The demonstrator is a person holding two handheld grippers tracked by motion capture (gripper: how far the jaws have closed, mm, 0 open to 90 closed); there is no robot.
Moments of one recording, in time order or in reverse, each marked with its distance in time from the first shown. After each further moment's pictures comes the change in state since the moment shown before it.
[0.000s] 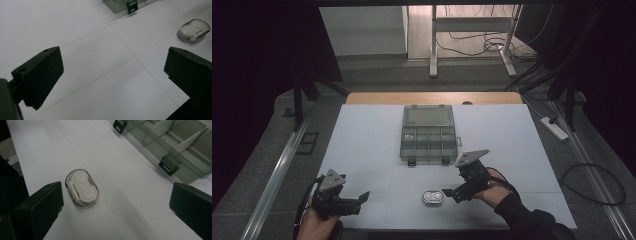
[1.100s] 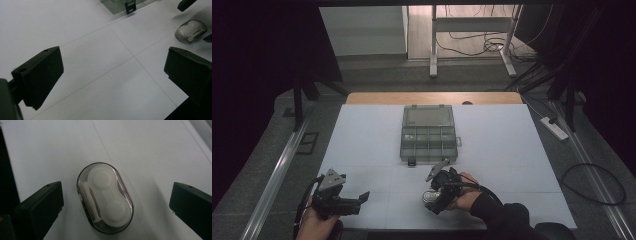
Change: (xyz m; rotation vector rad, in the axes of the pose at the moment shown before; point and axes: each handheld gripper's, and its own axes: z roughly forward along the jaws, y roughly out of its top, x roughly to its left) left arm 0.001 0.000 0.000 -0.002 -0.018 -0.002; right arm 0.033 0.012 0.070 0.236 0.051 -0.137
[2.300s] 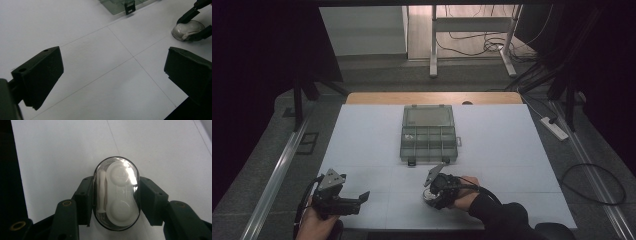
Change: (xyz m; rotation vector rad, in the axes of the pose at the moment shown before) left arm 0.001 0.000 0.000 -0.002 -0.005 -0.002; right arm 0.005 0.001 0.000 0.031 0.016 -0.114
